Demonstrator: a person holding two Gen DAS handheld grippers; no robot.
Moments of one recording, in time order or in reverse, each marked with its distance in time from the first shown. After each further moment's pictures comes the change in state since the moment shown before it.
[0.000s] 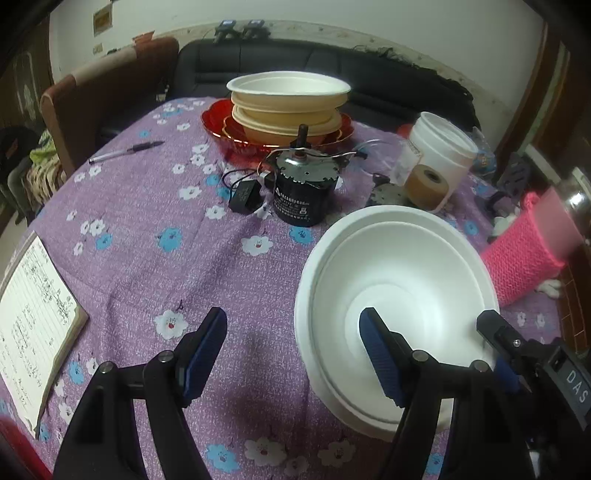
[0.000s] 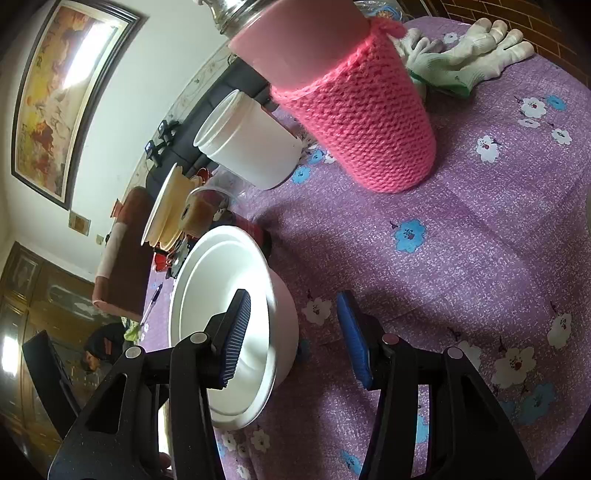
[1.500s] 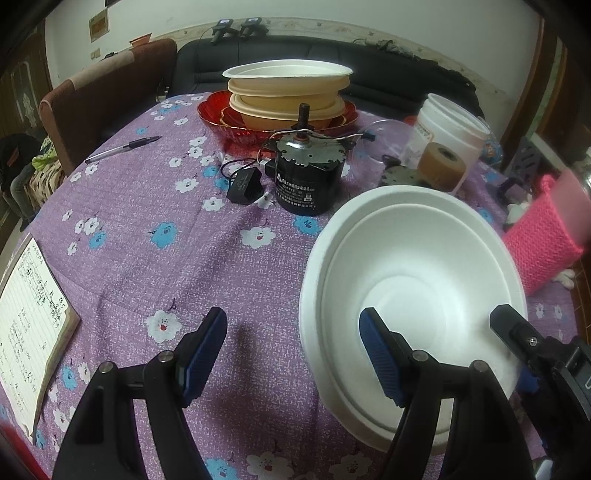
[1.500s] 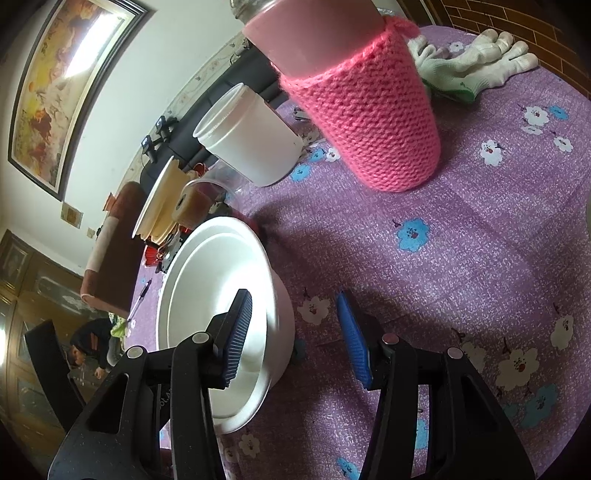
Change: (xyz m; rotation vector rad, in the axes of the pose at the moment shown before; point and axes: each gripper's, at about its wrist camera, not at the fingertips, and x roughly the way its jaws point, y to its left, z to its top) left arm 0.019 0.000 -0.004 0.014 0.013 0.030; right arm 0.009 0.004 -0.005 -0.042 -0.014 -0.034
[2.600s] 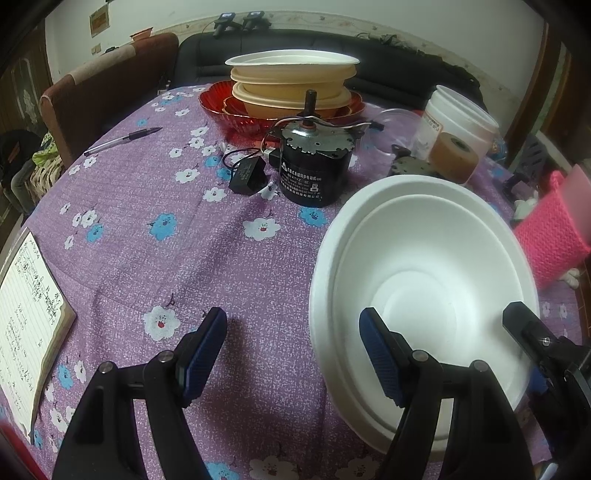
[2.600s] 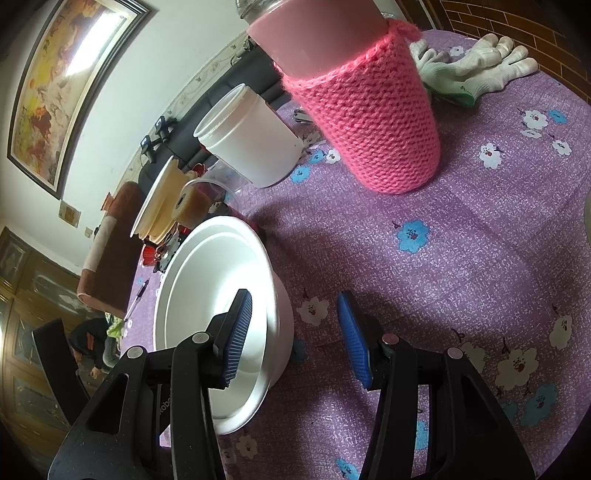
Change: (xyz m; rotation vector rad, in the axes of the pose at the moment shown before) left arm 0.009 0.005 -0.001 -0.002 0.024 0.005; right arm -0.003 0.005 -0.003 -0.014 -0.014 -0.012
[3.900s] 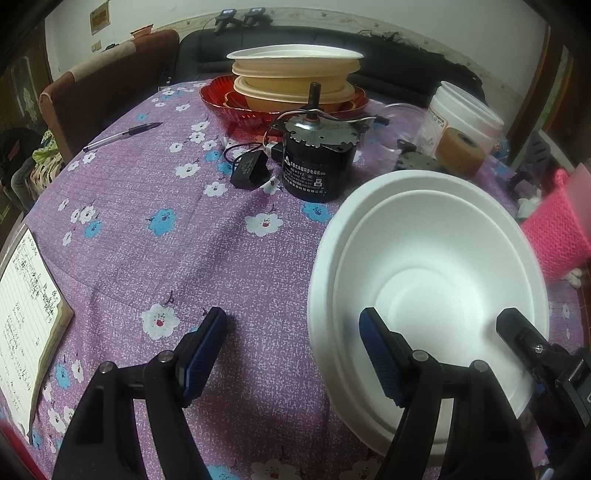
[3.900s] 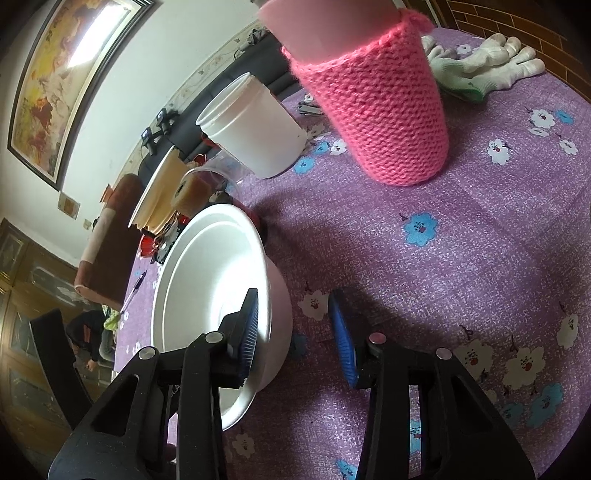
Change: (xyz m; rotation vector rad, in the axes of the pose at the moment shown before) left arm 0.005 0.003 -0.001 -0.002 0.012 -0.001; right arm 0.008 0.001 -0.002 -0.021 0.022 -0.004
